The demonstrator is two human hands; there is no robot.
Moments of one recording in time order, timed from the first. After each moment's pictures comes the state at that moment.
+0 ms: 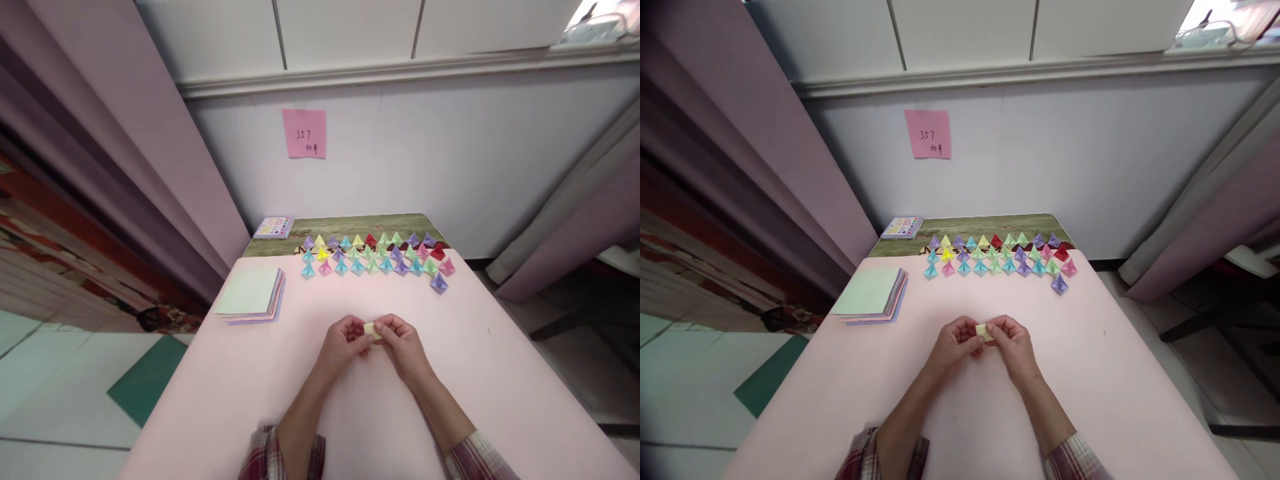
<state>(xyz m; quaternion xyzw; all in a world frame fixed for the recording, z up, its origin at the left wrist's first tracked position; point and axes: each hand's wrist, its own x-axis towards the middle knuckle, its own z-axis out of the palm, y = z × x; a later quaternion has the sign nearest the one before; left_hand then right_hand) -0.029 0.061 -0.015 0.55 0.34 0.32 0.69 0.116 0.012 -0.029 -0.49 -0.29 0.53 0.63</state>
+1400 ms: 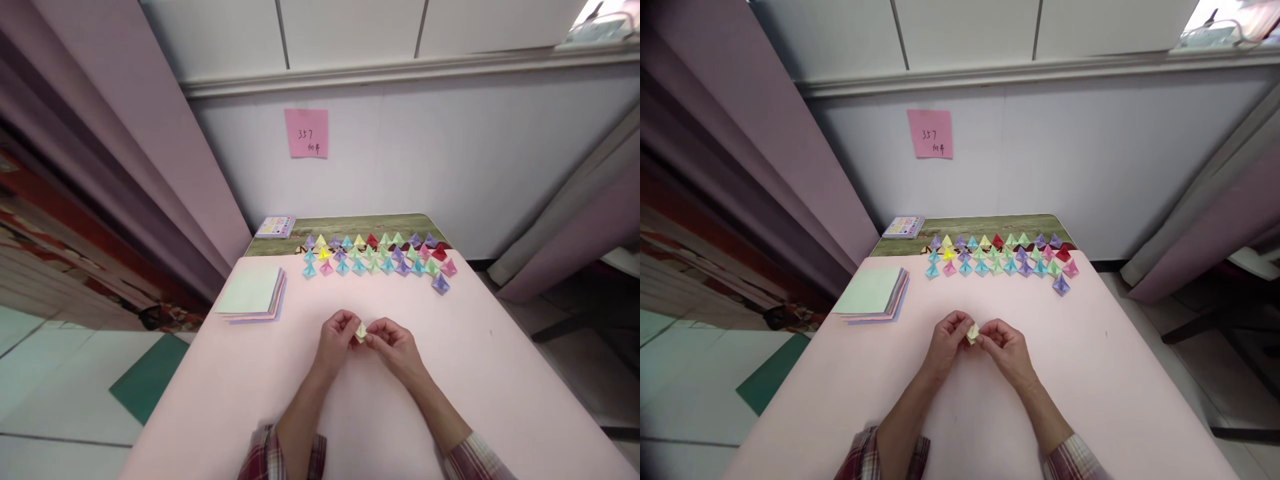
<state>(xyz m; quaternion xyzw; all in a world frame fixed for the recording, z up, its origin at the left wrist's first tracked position) -0.030 0.066 -0.007 0.48 0.37 0.40 0.69 0.113 0.011 -0.040 -0.48 -0.41 0.51 0.59</state>
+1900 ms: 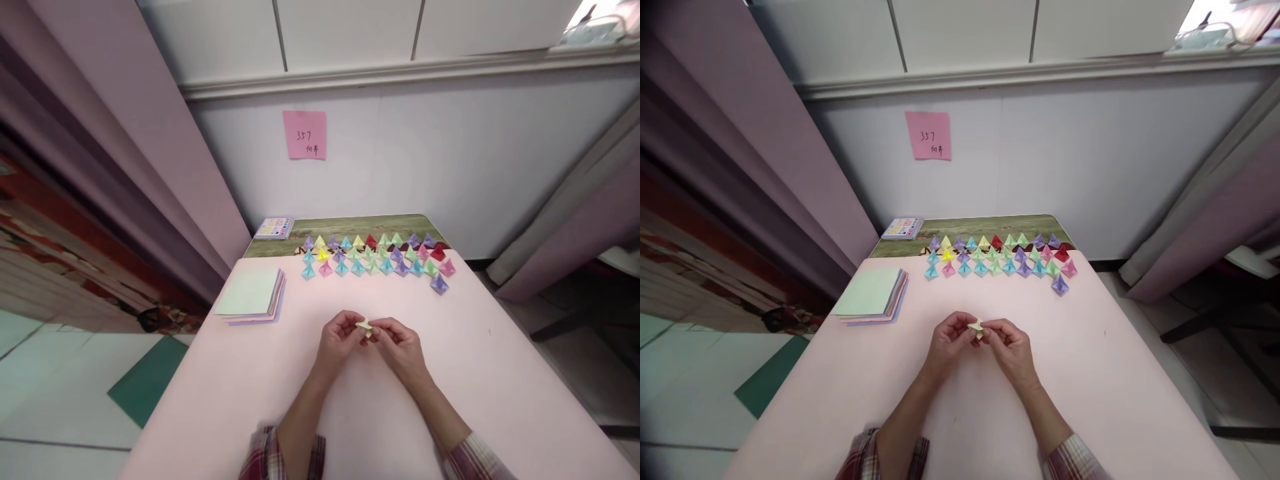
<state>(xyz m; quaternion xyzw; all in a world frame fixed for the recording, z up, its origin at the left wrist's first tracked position) -0.031 0.062 -0.006 0.52 0.29 0.41 0.69 0.115 0.009 -0.029 -0.50 -0.43 0.42 0.62</state>
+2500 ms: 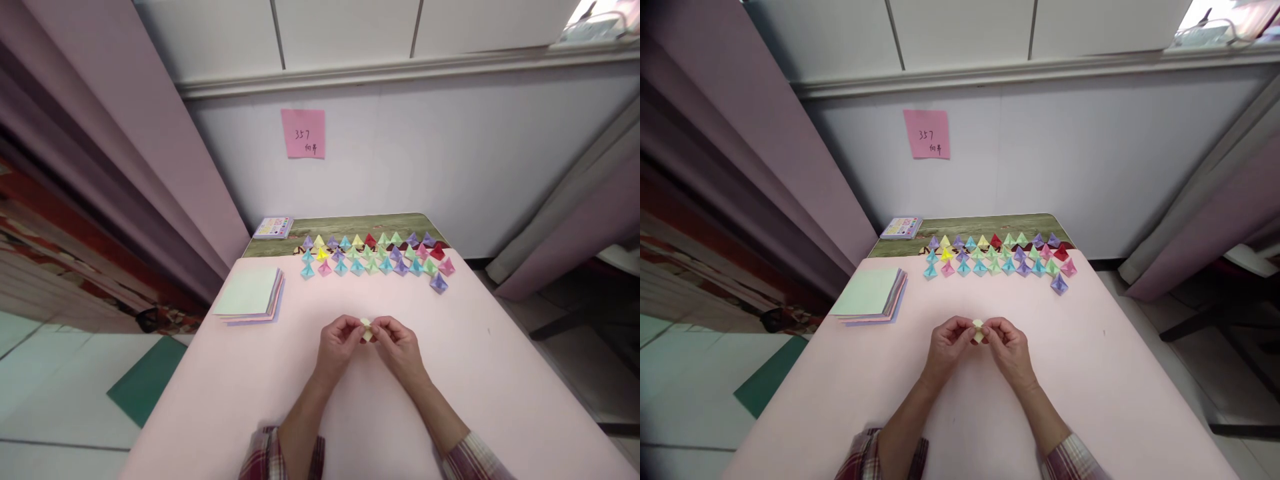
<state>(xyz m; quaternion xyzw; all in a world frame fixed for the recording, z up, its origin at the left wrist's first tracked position) -0.028 0.056 -0.005 0.56 0.34 0.43 0.62 0.110 0.010 -0.023 -0.52 -0.42 0.42 0.62</state>
